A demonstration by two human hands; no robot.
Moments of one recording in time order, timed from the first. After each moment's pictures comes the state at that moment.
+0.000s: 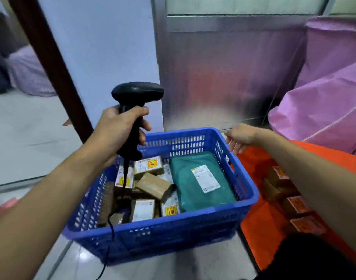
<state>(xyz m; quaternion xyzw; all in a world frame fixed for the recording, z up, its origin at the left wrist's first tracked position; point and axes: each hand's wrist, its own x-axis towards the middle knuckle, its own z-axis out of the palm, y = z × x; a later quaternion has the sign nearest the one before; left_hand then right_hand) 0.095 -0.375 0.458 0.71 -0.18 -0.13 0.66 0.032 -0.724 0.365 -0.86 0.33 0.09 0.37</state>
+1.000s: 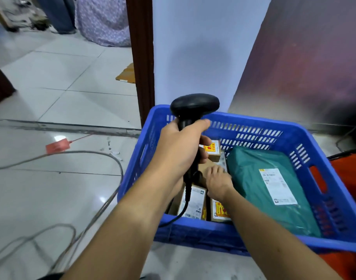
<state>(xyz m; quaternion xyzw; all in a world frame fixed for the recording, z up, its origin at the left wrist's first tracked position) 0.138 -0.302 0.358 0.64 0.00 -0.19 0.75 0.168 -0.493 0.106 -0.96 0.09 0.21 -0.18</state>
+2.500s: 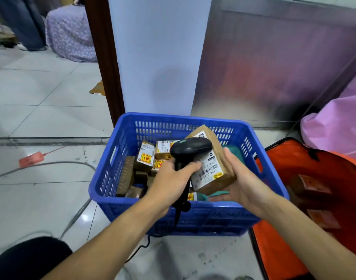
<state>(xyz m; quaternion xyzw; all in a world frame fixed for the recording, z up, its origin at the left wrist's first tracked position) 0.036 -0.352 0.325 0.67 -0.05 -0.26 0.69 -0.035 -0.524 0.332 -0.65 0.23 0.08 0.72</state>
